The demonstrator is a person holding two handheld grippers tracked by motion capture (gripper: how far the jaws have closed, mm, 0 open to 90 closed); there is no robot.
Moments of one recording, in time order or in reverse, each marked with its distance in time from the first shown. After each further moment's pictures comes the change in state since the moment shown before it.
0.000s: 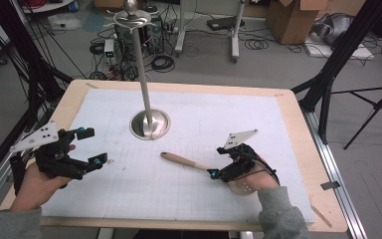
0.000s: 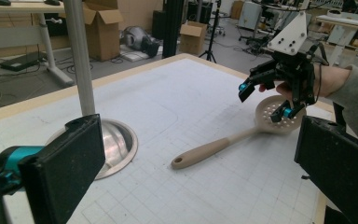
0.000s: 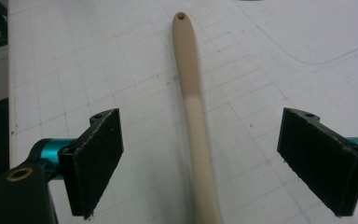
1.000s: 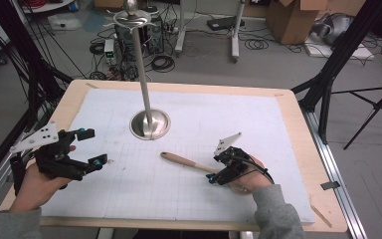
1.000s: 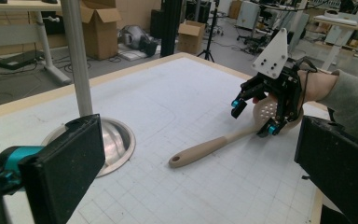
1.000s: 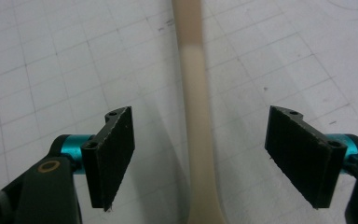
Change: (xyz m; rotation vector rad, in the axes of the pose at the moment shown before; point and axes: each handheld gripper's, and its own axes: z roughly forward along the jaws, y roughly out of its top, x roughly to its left) left arm 0.000 -0.001 -0.001 0.005 -0.005 -0.003; right arm -0.001 -0.005 0.027 0.208 -0.015 -0.040
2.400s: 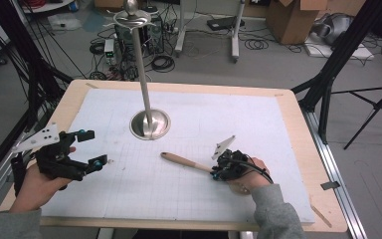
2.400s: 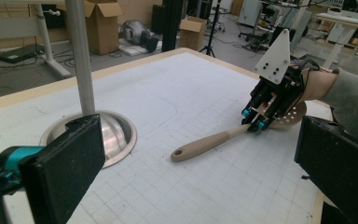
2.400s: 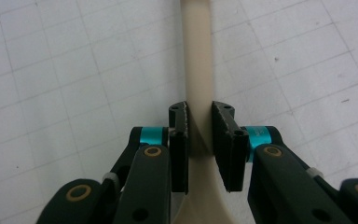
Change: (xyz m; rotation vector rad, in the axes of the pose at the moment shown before) left arm 0.003 -0.005 0.000 0.015 0.002 -0.013; right arm 0.002 -0.001 0.005 0.123 -0.018 -0.064
